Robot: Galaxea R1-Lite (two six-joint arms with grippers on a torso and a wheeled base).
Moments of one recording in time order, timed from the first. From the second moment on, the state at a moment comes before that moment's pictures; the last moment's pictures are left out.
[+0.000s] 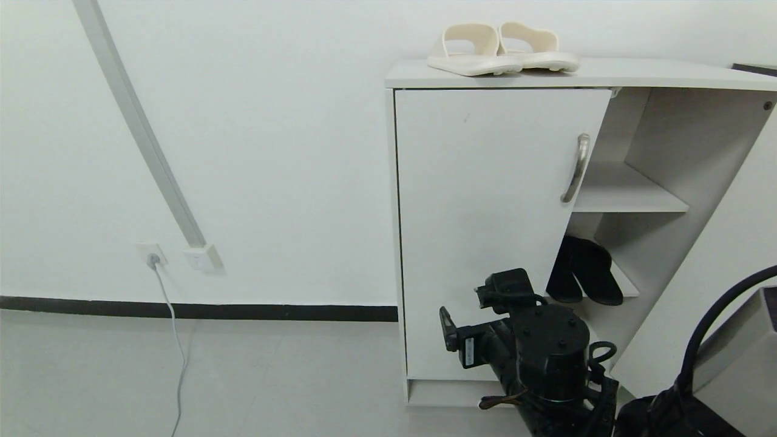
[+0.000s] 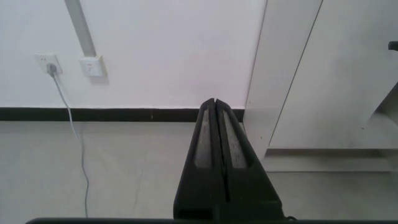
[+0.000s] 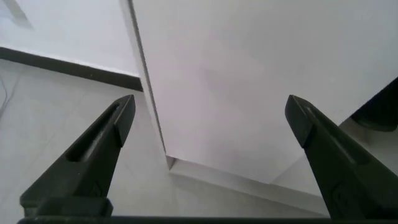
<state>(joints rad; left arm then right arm) 0.00 0.00 0.00 0.00 0.01 -0.01 0.89 2.01 -0.63 -1.22 -0.67 0.10</state>
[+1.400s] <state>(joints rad) 0.00 0.00 0.00 0.00 0.01 -0.01 0.88 2.01 -0.62 -1.21 -0.66 0.10</state>
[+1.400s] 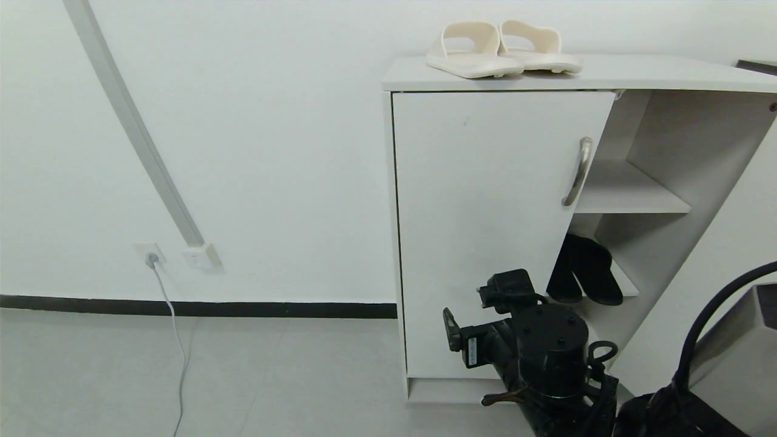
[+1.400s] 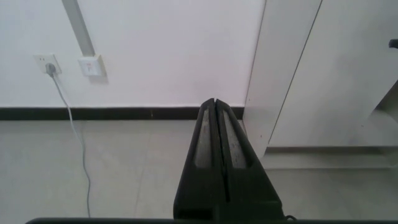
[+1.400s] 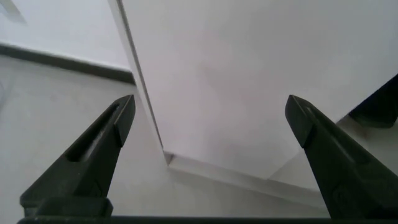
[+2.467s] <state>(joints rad) 0.00 0.00 0.00 0.00 0.01 -0.01 0.88 2.01 -0.61 -1.22 -0.66 0.10</state>
